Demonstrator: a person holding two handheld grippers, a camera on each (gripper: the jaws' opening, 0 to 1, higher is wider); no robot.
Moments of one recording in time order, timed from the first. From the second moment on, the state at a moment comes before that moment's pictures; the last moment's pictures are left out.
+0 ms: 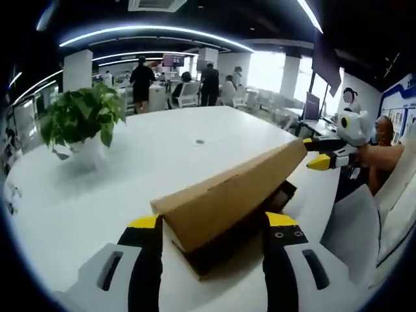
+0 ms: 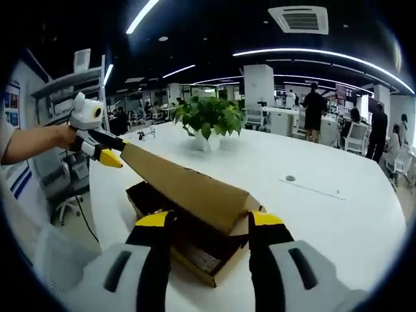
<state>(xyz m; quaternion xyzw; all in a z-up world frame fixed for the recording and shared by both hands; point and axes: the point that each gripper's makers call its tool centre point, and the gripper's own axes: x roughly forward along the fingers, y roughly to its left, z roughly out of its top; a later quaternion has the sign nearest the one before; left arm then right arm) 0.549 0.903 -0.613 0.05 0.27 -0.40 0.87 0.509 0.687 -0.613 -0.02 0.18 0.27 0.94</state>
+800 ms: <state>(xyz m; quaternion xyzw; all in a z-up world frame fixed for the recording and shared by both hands) 0.603 0.915 -0.595 0.09 0.25 -0.37 0.89 0.548 0.683 -0.588 -0.05 0.17 0.26 0.95</state>
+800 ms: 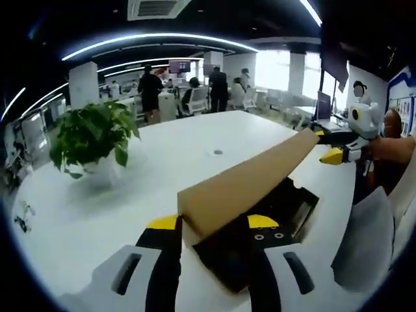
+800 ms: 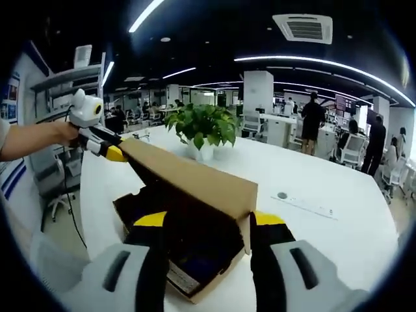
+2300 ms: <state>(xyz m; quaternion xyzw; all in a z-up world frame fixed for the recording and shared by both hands) 0.663 0.922 -0.586 0.09 0.24 -0.30 0.92 0.595 0.644 -0.627 -0.11 0.19 0.23 0.95</state>
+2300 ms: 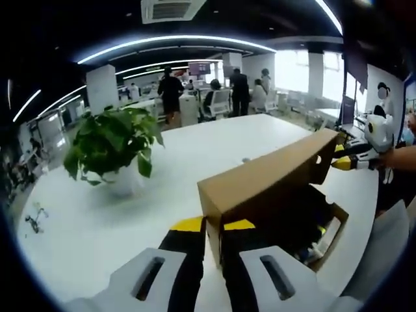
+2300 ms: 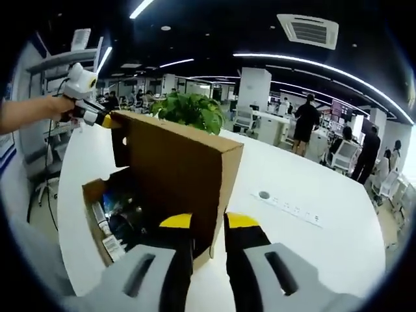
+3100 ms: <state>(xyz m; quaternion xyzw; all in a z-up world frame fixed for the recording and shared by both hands) 0.692 0.920 -0.588 0.06 0.24 -0.30 0.92 0.599 0.638 -0.669 -0.13 0.22 0.25 0.93</state>
